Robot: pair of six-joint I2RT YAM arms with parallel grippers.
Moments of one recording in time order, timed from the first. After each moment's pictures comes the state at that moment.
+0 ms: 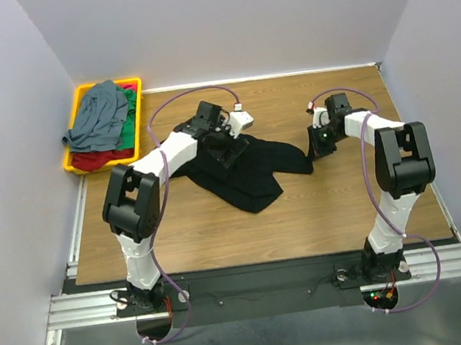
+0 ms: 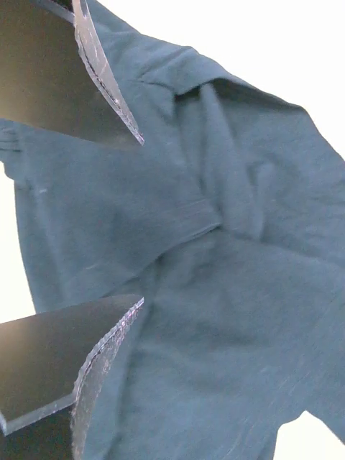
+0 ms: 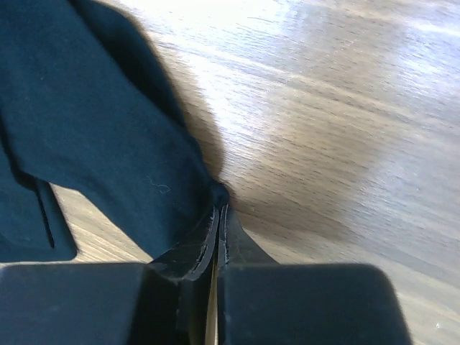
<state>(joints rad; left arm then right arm) -0.51 1.87 1.43 -0.45 0.29 0.44 0.05 1.91 1.25 -0.52 -0.43 -0.05</state>
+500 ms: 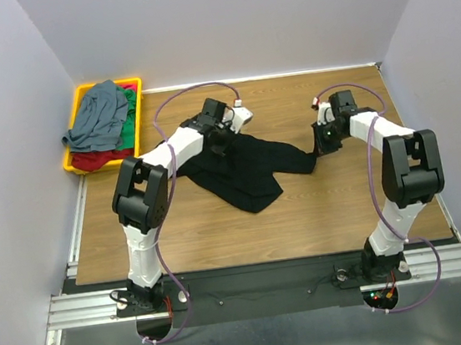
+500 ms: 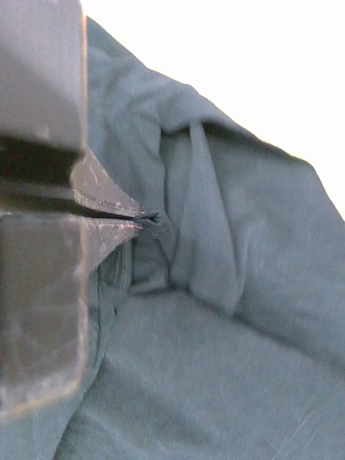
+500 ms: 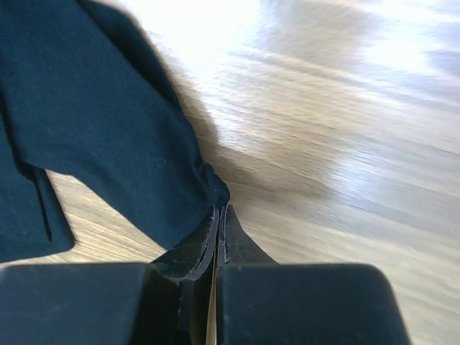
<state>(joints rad) -0.54 2.02 1.54 -0.43 0.09 0.40 0.05 1.82 1.21 -0.54 -0.36 -0.04</state>
